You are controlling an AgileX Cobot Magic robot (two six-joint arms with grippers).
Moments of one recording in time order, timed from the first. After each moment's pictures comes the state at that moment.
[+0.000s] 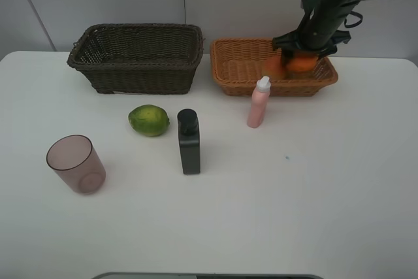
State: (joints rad) left arm -0.04 -0.01 -0.50 -0.05 1.07 0.01; right arm 0.19 2.16 -1.63 -0.22 0.69 0.23
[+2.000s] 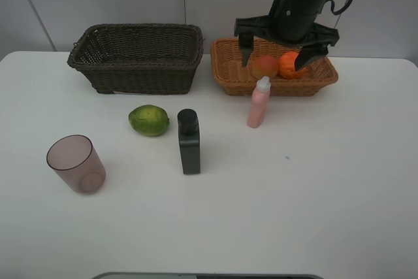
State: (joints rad) left arm -0.04 -0.01 -0.50 -0.05 1.07 0.01; right arm 0.47 1.87 -1.49 -0.18 0.99 0.63
